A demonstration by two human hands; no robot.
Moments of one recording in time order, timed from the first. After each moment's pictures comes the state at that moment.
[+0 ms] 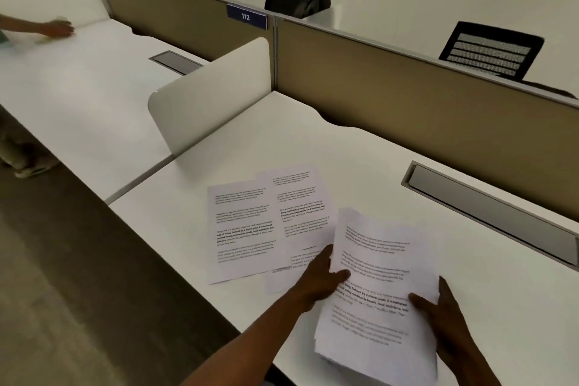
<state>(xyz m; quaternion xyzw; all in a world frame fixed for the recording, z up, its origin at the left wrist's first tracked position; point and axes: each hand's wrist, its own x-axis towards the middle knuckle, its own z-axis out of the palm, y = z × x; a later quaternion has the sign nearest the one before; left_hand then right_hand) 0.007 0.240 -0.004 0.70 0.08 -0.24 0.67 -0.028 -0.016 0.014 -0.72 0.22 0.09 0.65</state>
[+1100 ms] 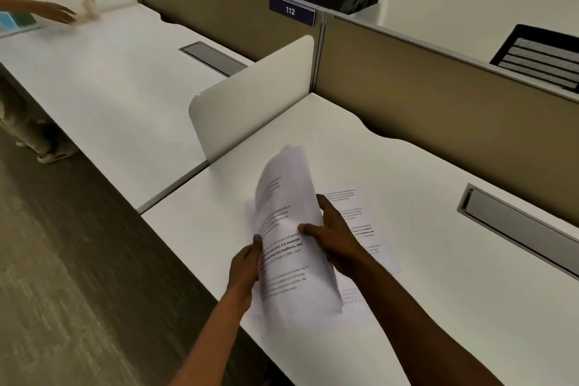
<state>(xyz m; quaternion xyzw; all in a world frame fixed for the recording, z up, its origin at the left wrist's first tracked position) 0.037 0.482 -0.018 0.59 0.38 -0.06 0.71 0.118 0.311 0.084 -0.69 -0.05 0.27 0.67</state>
